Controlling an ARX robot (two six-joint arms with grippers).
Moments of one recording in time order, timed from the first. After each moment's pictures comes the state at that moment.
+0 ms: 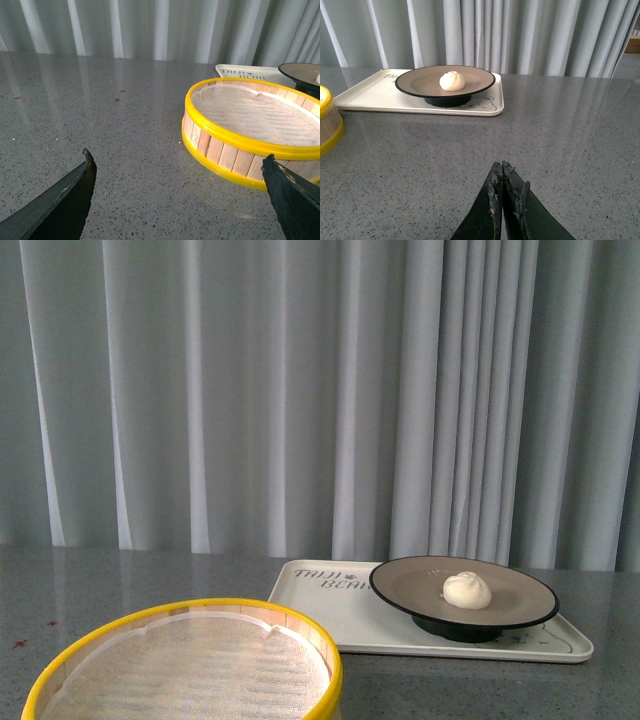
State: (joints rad) left arm 0.00 0.00 0.03 0.00 0.00 0.00; right arm 0.00 0.24 0.01 0.25 0.00 -0.01
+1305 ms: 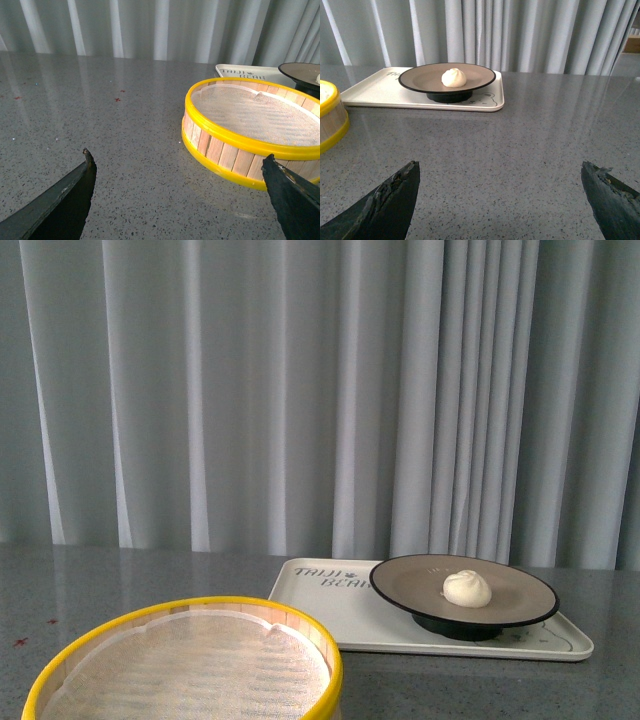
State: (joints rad) left arm 0.00 0.00 0.03 0.00 0.00 0.00; right arm 0.00 0.00 0.01 0.00 0.00 -0.01
